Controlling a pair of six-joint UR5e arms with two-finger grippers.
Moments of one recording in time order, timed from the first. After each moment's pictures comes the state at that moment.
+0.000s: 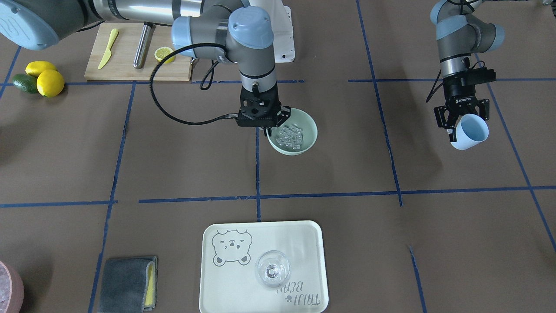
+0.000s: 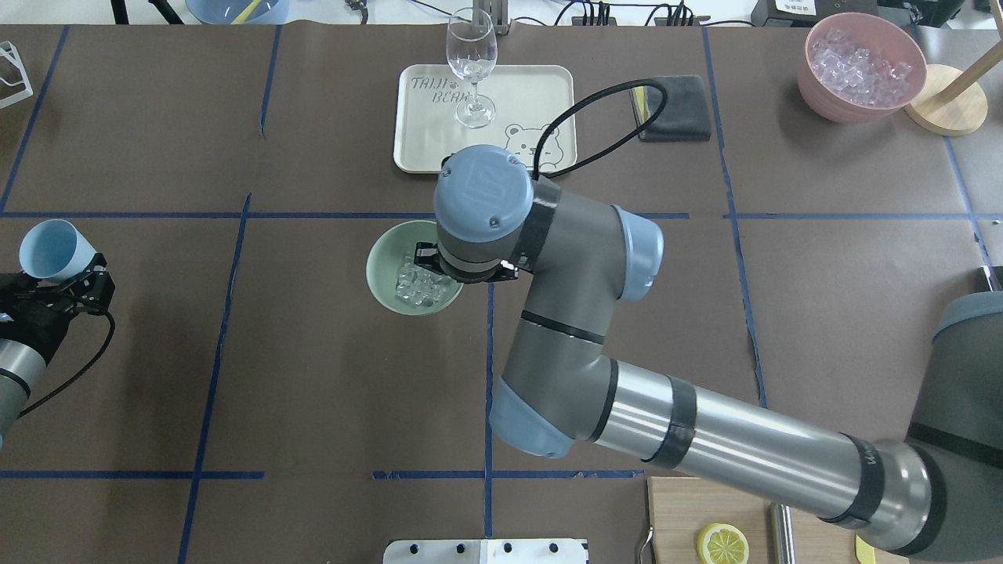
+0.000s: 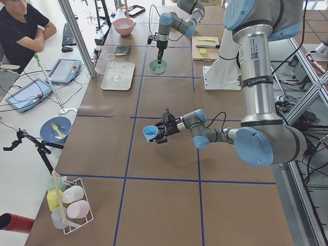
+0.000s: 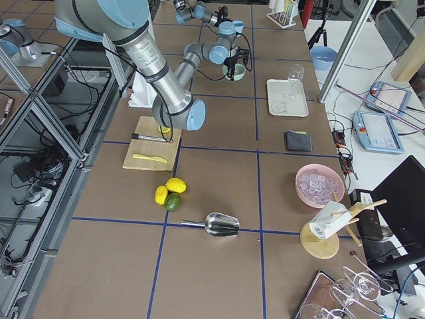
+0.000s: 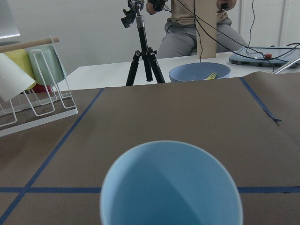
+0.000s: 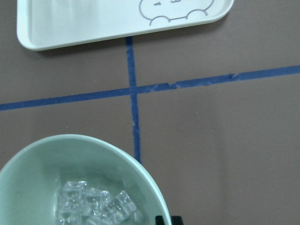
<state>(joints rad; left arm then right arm) -0.38 -1.34 -1.63 -2.62 -0.73 -1.38 0.57 -0.87 1.73 -1.55 1.86 1.31</state>
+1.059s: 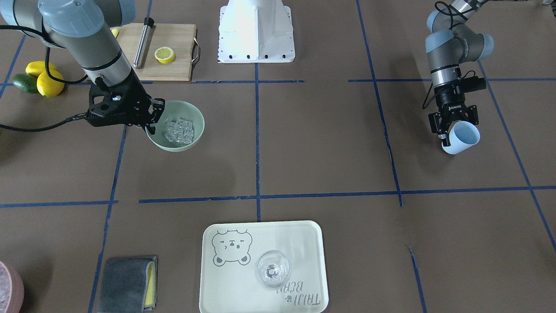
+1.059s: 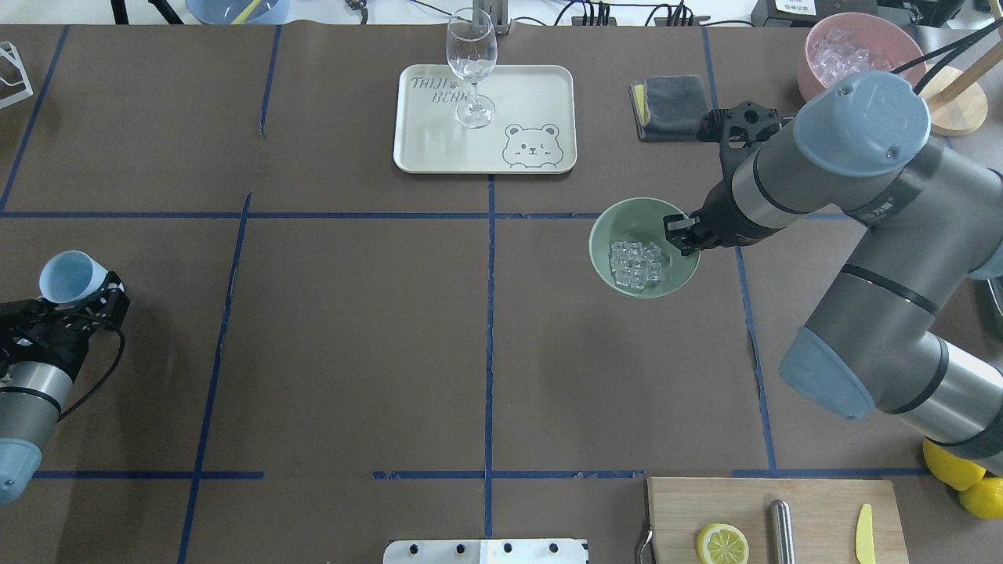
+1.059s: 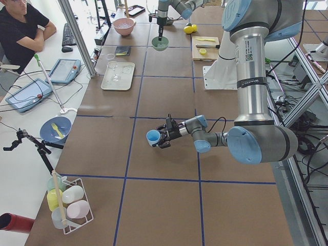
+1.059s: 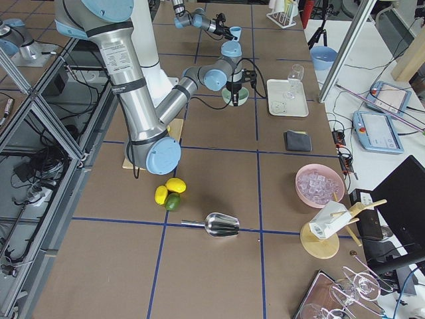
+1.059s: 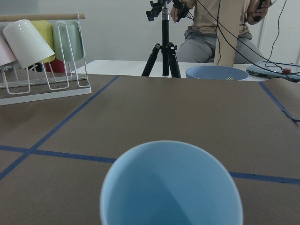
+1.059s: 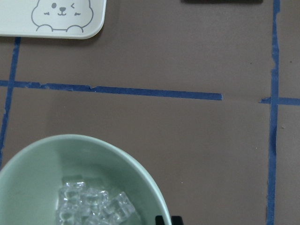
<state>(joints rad) -0.32 -1.37 -1.56 -2.61 -0.64 -1.50 0.75 -1.23 1.97 -1.54 2.00 0.98</state>
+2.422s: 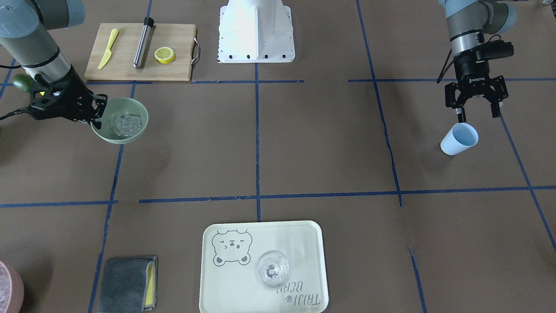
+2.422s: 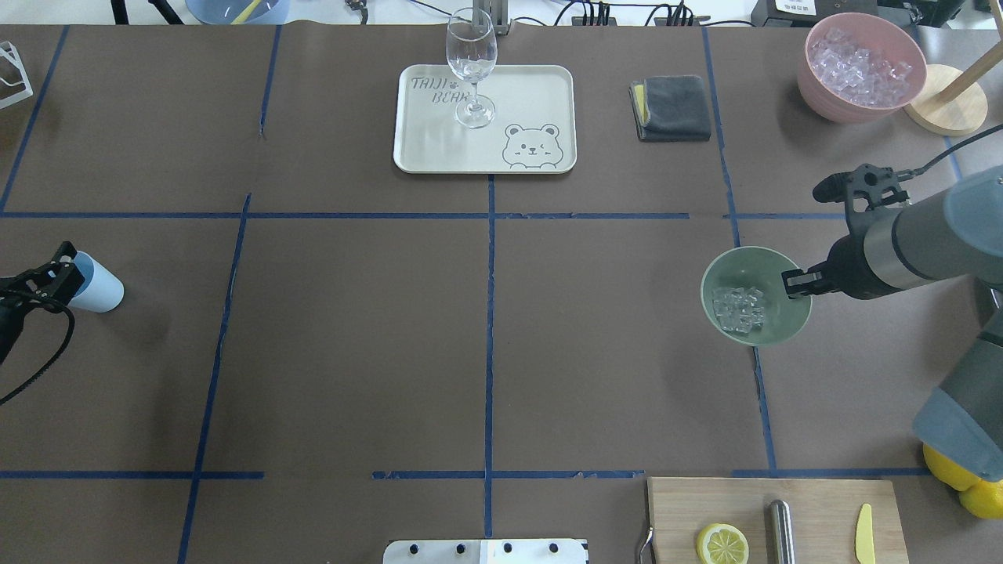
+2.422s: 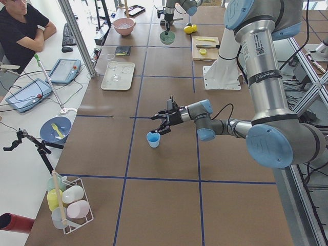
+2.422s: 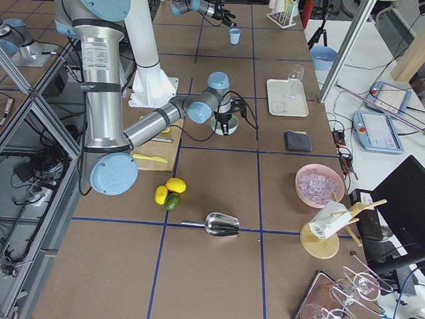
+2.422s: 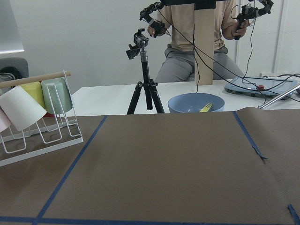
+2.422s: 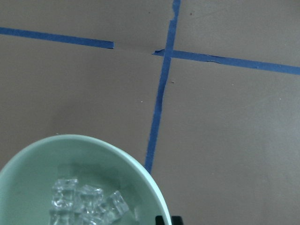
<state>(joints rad) -0.41 -1.21 -1.88 -2.61 -0.70 -1.20 0.80 -1.65 2.00 -1.18 1.99 0.84</state>
